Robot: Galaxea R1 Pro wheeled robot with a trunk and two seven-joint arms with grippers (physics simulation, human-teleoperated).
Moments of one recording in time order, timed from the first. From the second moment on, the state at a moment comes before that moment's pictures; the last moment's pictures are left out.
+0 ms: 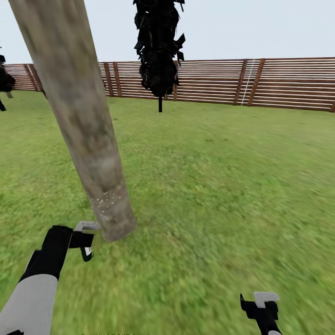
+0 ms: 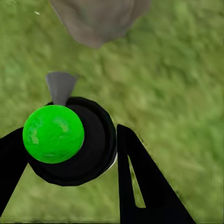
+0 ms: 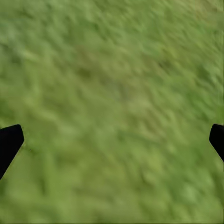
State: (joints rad) left arm -0.71 0.09 0.38 -0.95 -0.66 0.81 -0.58; right arm -0.51 -0.14 0.17 -0.04 -0.09 -0.50 -0.18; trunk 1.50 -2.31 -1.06
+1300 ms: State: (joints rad) left arm -0.68 0.09 0.38 -0.95 -0.65 0.81 -0.58; right arm -0.51 -0.14 0.17 -0.04 -0.09 -0.50 -0.18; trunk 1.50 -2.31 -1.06
